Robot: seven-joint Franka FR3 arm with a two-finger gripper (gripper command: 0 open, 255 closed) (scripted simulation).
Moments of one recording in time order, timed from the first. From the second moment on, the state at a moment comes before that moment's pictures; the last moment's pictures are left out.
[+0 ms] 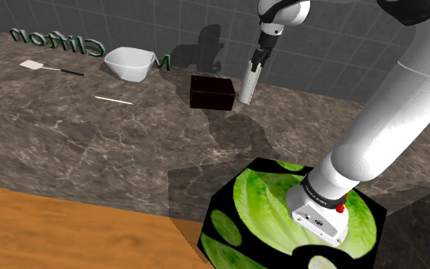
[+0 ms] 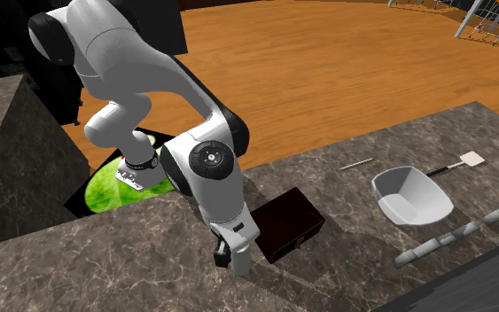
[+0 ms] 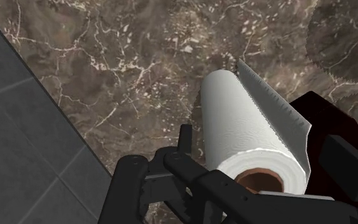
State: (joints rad) arm -0.07 0.07 -0.42 -2.04 0.07 2.12 -0.68
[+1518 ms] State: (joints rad) arm -0.06 0.03 -0.42 -1.95 0.04 1.99 -0.66
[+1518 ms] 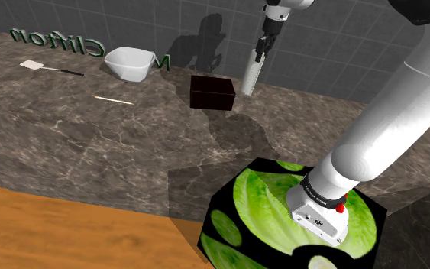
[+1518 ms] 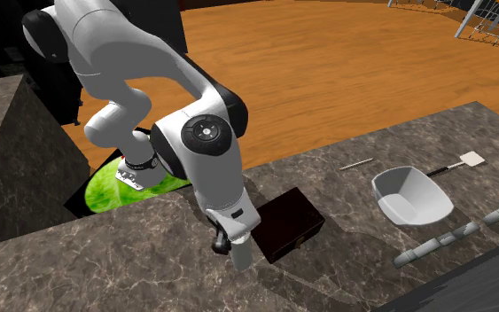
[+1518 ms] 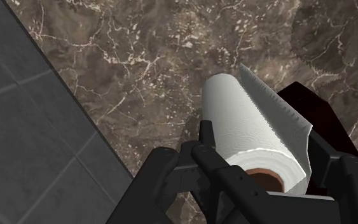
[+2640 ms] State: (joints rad) arm -0.06 0.00 -0.42 -1.75 0.03 1.77 -0.64
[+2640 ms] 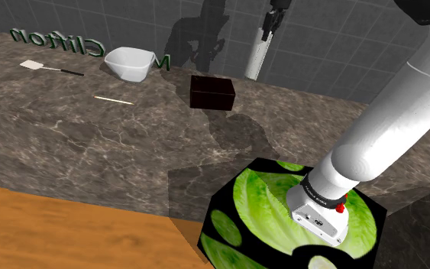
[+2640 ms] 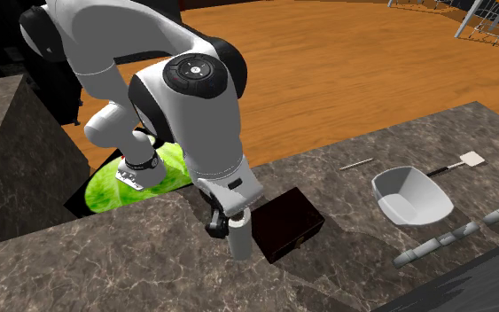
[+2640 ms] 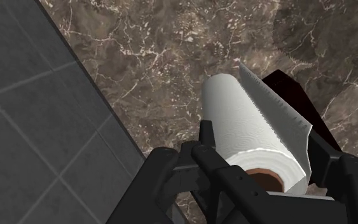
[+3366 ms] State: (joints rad) arm -0.01 0.05 -0.37 -1.55 0.04 1.61 -0.54
